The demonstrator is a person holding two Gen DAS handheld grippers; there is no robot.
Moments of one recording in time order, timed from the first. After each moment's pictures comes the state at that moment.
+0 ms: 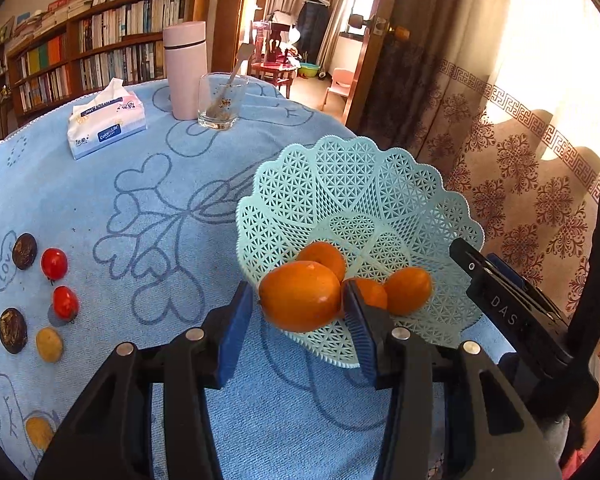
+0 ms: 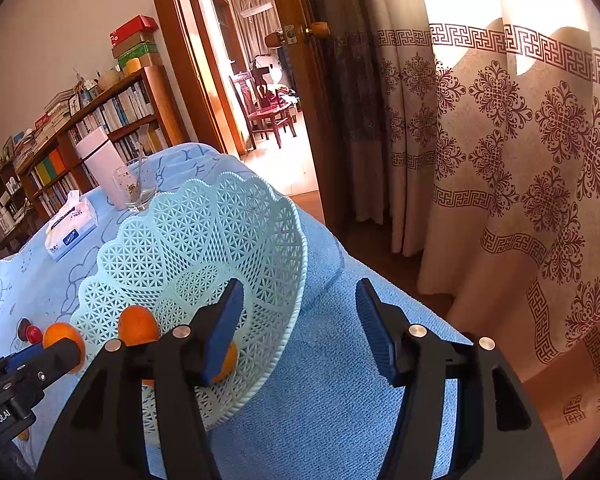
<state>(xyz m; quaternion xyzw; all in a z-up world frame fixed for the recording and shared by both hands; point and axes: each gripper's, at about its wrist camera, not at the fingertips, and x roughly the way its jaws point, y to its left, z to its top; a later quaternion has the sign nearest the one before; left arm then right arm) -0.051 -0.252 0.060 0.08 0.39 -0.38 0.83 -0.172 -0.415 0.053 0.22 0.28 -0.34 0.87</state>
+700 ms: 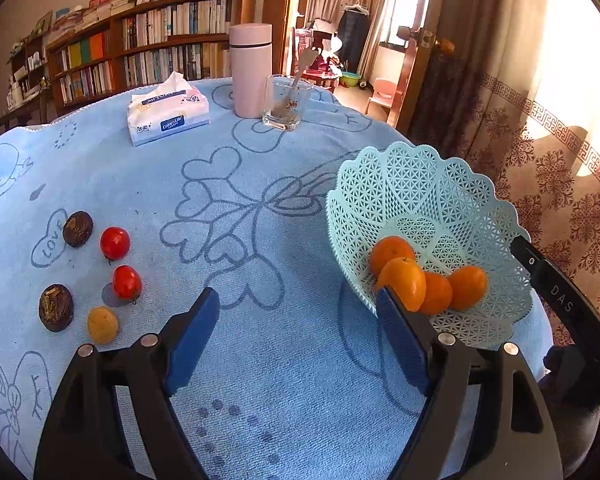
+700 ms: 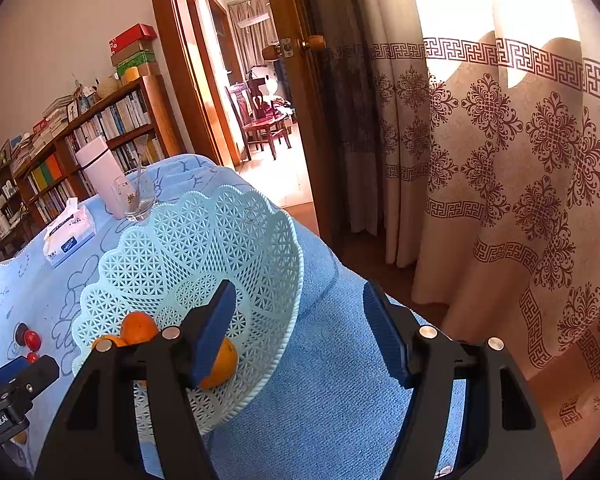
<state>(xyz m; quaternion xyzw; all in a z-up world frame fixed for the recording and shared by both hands) -0.040 -0.208 0.056 0.08 0.38 -0.31 0.87 -0.177 -0.408 0.063 0.21 0.26 -0.35 0.88</state>
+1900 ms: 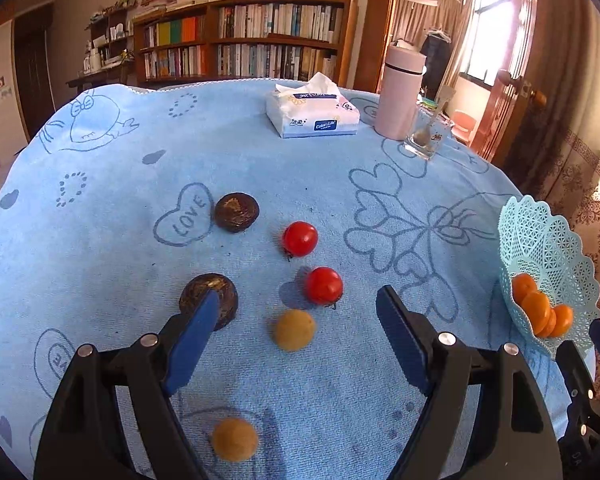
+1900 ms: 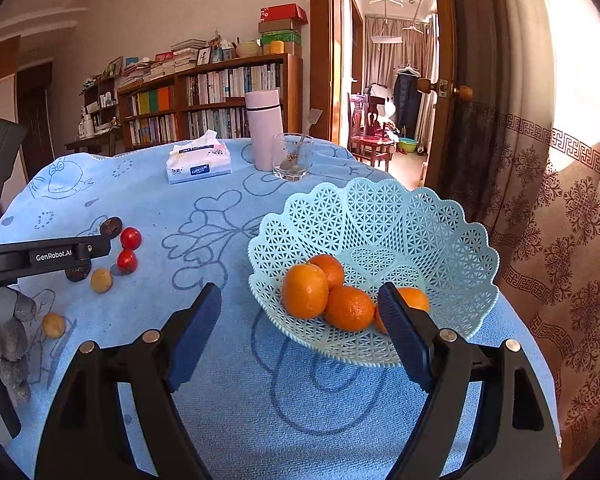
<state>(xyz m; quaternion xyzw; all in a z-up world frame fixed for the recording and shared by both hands) 0.014 -0.092 0.052 0.03 0.38 -0.18 0.91 -0.145 -0.268 0.072 0.05 0.28 -0.18 0.94</state>
